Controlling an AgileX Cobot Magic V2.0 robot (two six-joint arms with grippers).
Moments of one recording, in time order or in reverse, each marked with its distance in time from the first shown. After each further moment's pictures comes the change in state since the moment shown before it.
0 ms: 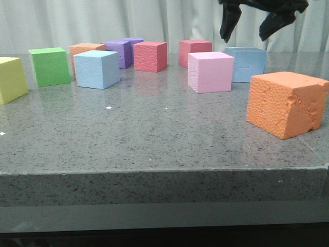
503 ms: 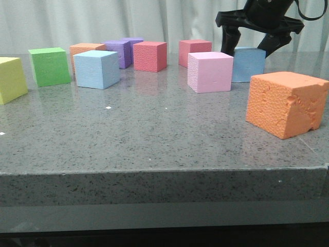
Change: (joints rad) left arm 0.000 0.000 0.000 0.000 0.000 0.000; right arm 0.000 0.048 -0.002 -0.002 0.045 0.000
